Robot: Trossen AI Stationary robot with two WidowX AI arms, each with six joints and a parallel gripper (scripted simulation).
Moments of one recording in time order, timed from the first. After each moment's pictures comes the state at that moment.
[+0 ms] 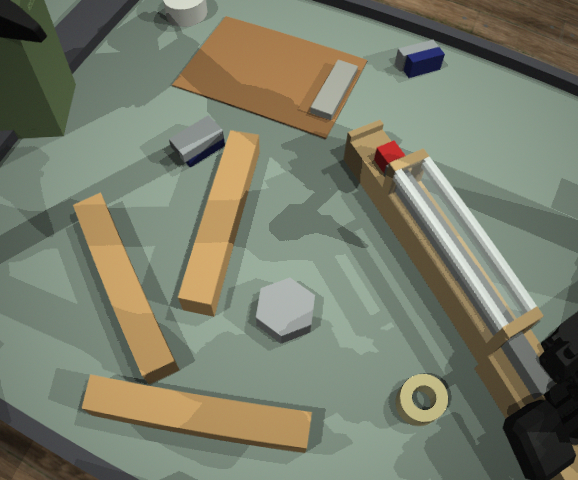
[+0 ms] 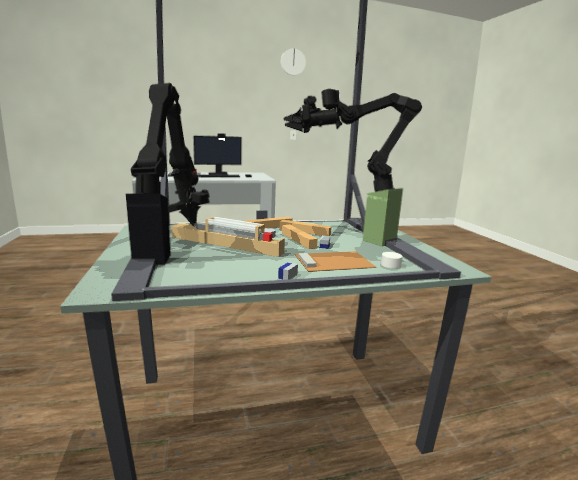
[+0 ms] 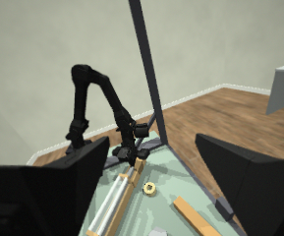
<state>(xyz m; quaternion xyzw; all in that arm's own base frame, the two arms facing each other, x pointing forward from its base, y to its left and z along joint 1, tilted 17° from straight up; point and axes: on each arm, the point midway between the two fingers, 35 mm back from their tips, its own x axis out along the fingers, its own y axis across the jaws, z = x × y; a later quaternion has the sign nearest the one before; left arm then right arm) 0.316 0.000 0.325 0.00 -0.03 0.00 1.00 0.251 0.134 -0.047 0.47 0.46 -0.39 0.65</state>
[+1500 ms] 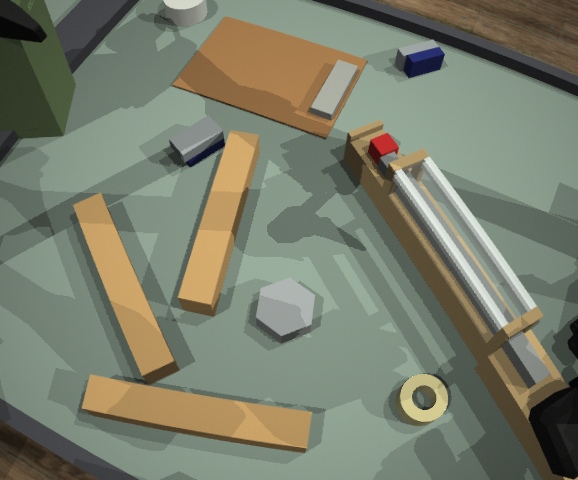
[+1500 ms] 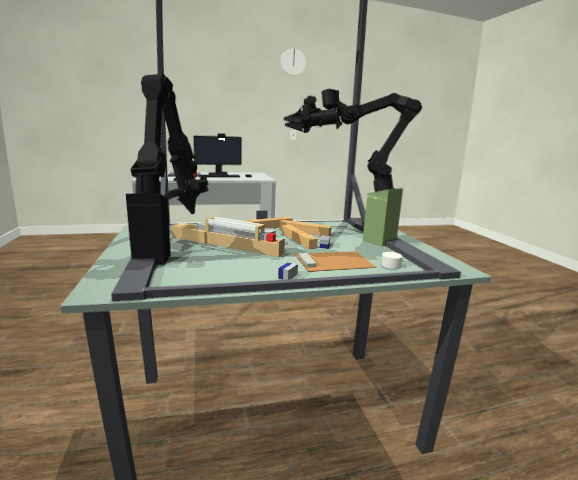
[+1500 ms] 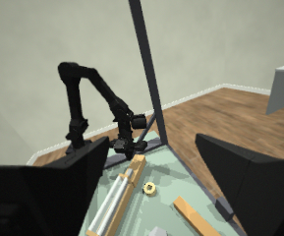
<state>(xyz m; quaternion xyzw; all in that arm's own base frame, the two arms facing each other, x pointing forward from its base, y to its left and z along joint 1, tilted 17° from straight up) 0.316 0.000 0.325 0.00 -0.03 0.00 1.00 0.238 0.126 -0.001 0.46 0.46 -0.39 0.65</state>
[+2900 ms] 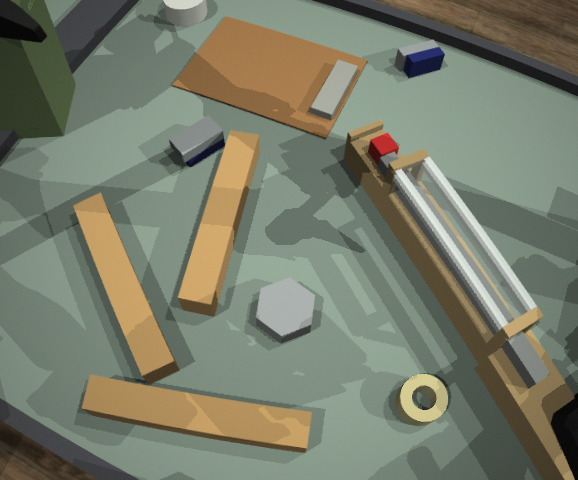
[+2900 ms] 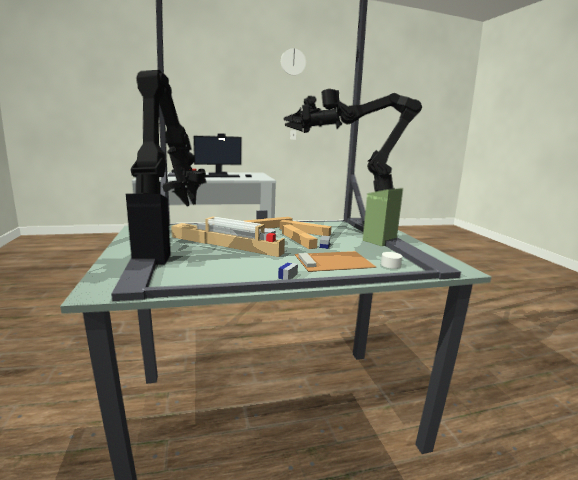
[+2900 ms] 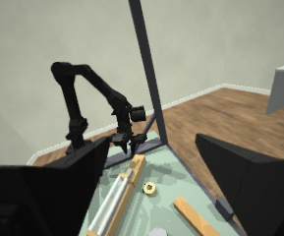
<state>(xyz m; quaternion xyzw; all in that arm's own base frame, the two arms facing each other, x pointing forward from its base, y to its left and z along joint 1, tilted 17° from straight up) 0.316 0.000 0.325 0.00 -0.03 0.00 1.00 0.232 0.130 0.031 0.47 0.46 -0.39 0.65</state>
